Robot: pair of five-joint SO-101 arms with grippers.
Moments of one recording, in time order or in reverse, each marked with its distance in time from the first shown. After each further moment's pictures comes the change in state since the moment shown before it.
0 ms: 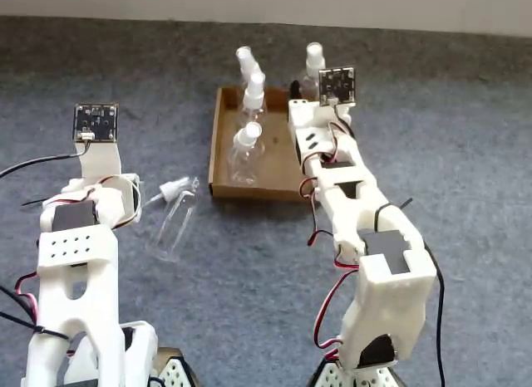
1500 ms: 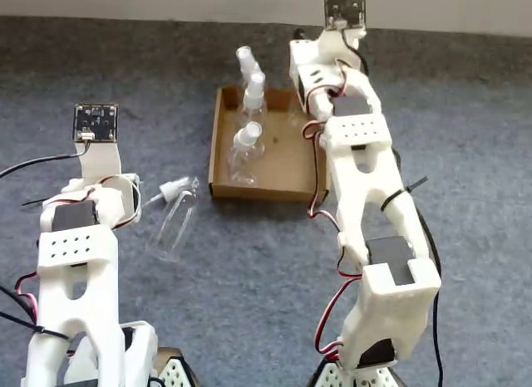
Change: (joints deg) left arm 0.0 0.0 0.0 0.0 0.0; right arm 0.0 -4.0 -37.1 46.6 -0.3
